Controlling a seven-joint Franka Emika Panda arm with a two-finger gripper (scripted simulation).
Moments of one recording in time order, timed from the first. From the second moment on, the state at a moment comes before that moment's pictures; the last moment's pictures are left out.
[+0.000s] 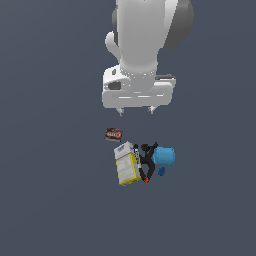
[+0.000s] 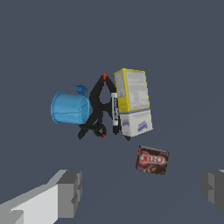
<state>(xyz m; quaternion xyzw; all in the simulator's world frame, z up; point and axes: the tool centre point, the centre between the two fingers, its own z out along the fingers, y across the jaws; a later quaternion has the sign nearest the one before) -0.010 0.027 0.300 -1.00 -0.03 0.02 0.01</state>
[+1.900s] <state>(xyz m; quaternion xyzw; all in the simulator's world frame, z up) 0.001 0.058 0.167 -0.98 -0.21 0.00 0.00</state>
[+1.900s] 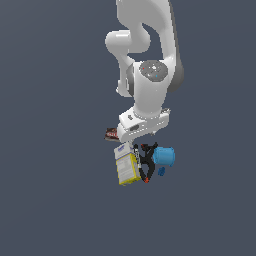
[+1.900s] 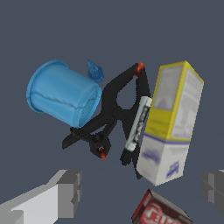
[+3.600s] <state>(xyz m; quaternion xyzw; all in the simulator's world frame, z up) -0.018 0.098 0.046 -0.94 -0.34 -0.01 0.00</state>
